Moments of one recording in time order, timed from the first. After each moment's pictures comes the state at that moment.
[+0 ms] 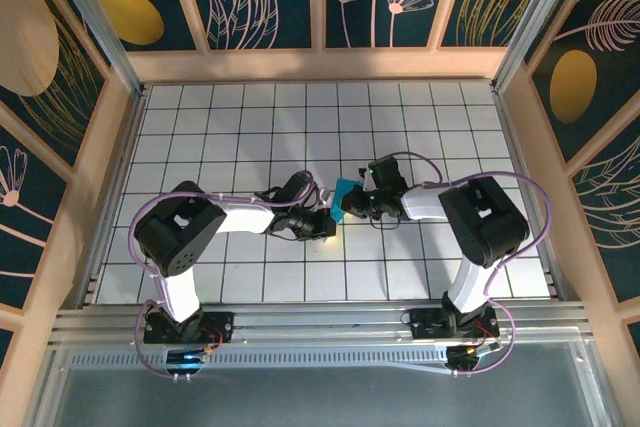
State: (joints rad) left arm -0.77 1.84 0.85 0.04 0.52 -0.84; right arm 0.51 1.77 0.73 0.13 -0.49 0.76
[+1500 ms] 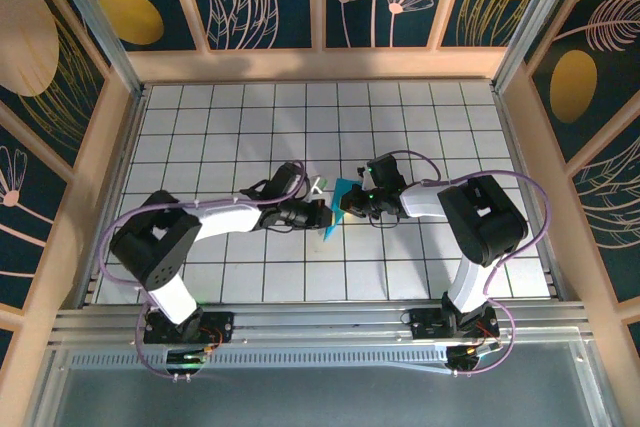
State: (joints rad) left arm -0.73 1.73 0.85 0.03 0.53 -0.73; right arm 0.51 1.78 0.76 0.09 -0.50 0.75
